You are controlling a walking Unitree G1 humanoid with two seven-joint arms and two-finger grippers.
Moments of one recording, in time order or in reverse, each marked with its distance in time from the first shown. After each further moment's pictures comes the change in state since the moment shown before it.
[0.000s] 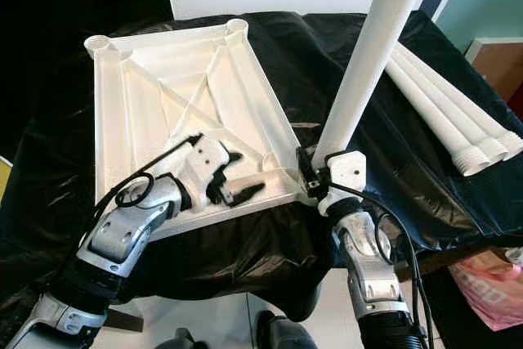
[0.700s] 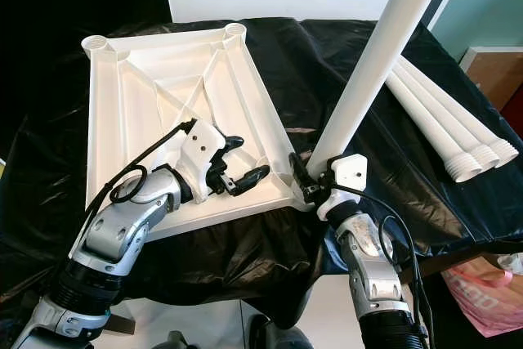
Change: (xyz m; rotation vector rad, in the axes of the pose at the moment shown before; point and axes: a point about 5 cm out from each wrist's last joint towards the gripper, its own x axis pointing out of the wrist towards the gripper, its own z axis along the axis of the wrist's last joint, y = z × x) left arm -0.002 -0.005 0.022 -0.028 -0.085 -0.010; right arm -0.001 0.001 -0.010 0.169 0.024 0.029
